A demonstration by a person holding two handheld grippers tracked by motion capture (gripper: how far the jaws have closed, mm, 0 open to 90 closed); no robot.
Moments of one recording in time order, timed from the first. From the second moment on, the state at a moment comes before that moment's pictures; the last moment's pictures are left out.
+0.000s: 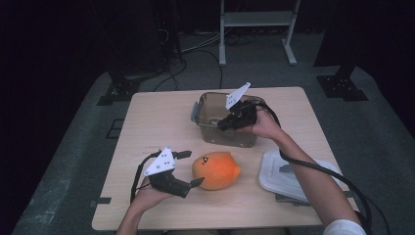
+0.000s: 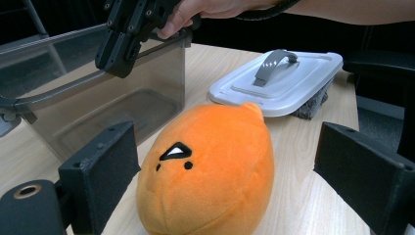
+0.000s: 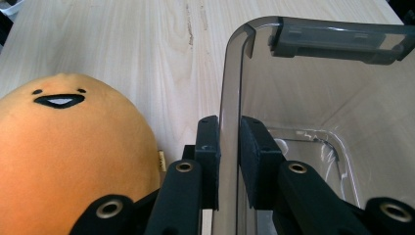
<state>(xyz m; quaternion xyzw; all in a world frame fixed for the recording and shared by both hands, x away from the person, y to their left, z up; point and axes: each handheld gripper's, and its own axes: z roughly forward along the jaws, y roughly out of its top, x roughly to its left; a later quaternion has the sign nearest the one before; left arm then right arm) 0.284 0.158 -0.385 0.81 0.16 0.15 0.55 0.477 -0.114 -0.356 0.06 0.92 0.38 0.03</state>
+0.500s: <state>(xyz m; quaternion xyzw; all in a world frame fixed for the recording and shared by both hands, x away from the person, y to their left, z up) 0.284 0.158 -0.384 0.81 0.16 0.15 0.55 0.466 -0.113 -0.355 0.06 0.93 0.37 0.03</state>
